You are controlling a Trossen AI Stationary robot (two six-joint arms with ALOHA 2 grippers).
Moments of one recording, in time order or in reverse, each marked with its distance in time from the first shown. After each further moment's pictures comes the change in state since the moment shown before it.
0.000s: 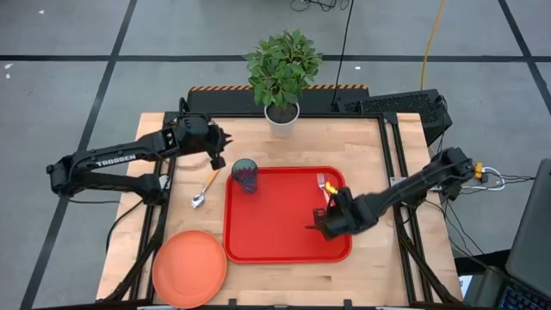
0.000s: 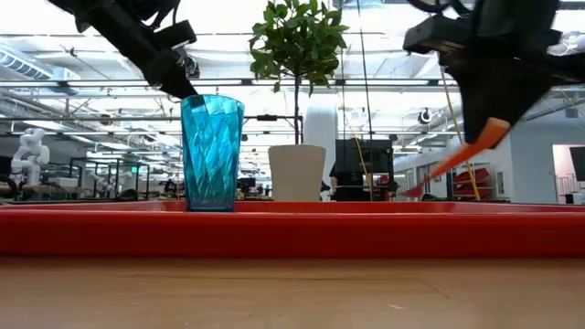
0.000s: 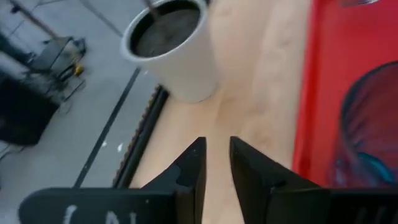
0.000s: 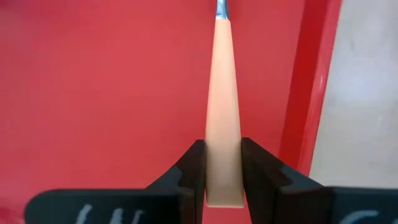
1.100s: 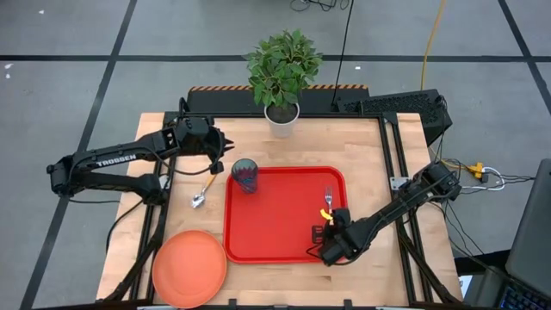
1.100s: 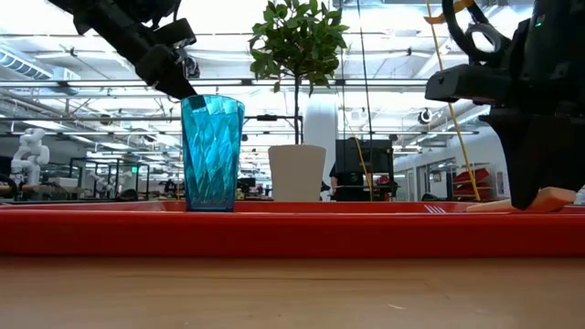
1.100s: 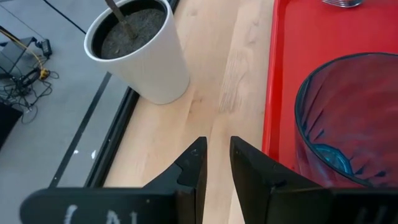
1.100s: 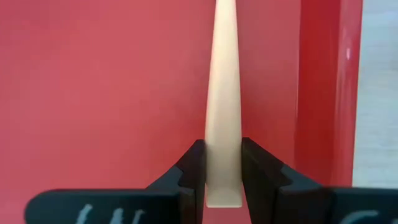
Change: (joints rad) left arm 0.000 0.003 0.000 -0.032 0.109 -0.005; right arm 0.137 0.208 0.000 0.124 -0.058 0.292
